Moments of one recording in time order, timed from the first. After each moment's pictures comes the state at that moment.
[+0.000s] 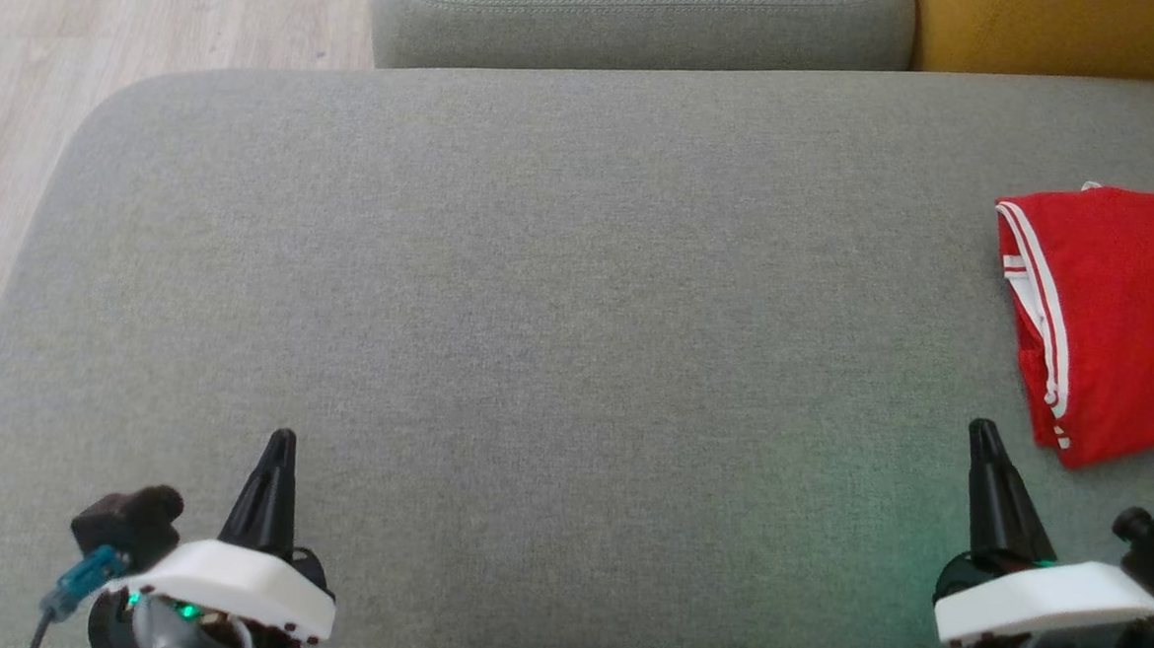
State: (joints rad) left arm 0.05 0.15 -0.21 0.17 -0.57 0.05 -0.15; right arm 0.09 -0.05 -0.01 0.06 0.53 0.13 -0.02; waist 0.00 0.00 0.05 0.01
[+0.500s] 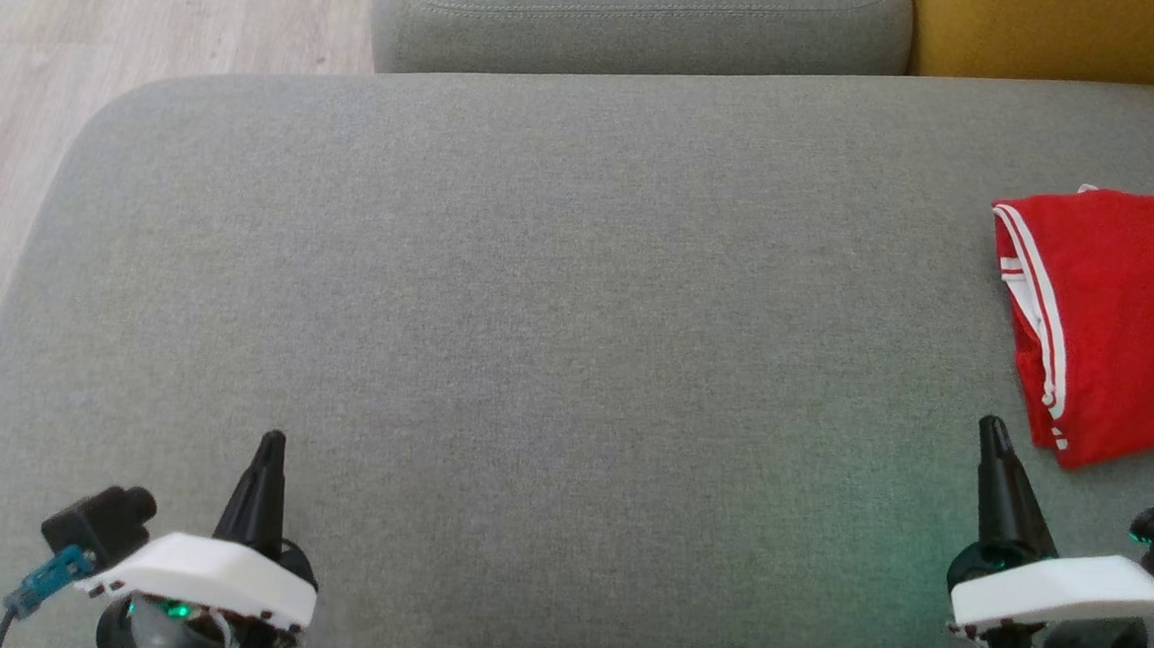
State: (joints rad) left arm 0.05 0.14 -0.17 0.19 -0.73 0.02 -0.12; right arm 0.08 -0.05 -0.01 0.09 0.70 0.13 0.00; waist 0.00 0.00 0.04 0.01
